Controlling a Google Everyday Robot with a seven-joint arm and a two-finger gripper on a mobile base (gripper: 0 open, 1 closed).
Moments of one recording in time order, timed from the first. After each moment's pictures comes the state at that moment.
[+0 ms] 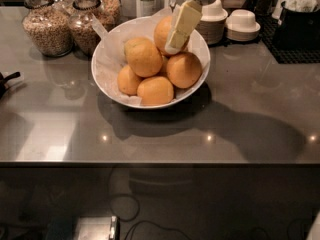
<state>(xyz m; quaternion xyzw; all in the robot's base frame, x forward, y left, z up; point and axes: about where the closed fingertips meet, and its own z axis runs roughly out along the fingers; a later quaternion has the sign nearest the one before) 0.631 -0.014 1.012 -0.70 0.63 0.06 0.33</state>
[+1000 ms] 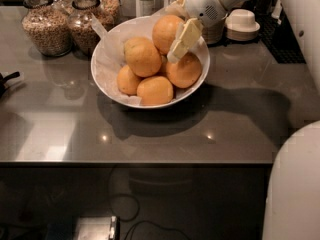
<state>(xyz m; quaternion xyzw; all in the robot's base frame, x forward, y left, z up) 0.657 -0.014 0.959 -0.67 0.62 0.22 0.34</state>
